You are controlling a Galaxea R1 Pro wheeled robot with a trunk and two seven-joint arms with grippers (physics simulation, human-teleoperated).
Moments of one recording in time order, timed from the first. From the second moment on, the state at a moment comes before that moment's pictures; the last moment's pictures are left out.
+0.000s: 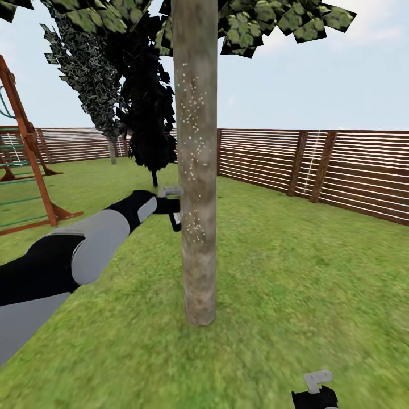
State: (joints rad) left arm -1.54 -0.11 0.02 -0.03 0.06 0.42 -0.15; right arm -0.54 -0.13 0.08 0.06 0.10 -0.22 -0.08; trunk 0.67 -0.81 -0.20
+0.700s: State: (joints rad) left arm -1.37 -0.17 0.02 -0.03 -0.06 0.27 -0.15; right arm -0.54 -0.13 0.08 0.06 0.10 -0.22 -0.08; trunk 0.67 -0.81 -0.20
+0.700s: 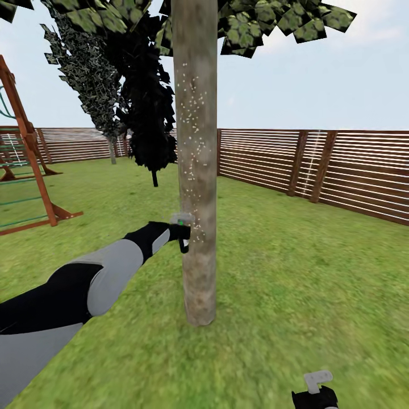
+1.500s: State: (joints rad) left arm -1.37 -0.17 0.01 -0.43 0.08 0.62 -0.15; right arm -0.54 -0.13 0.08 0.06 0.10 -0.22 -0.08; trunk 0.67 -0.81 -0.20
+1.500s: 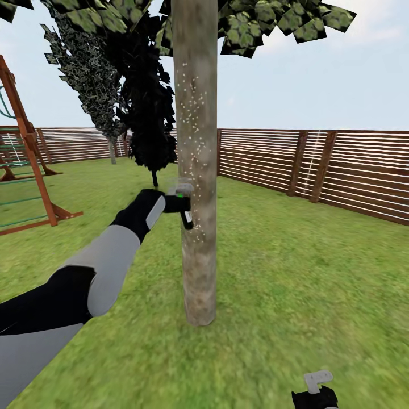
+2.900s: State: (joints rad) left arm -1.06 -0.17 0.02 -0.03 0.01 -0.06 -0.14; right arm -0.54 -0.08 0.08 0.06 0.10 -0.23 -0.08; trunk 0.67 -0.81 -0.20
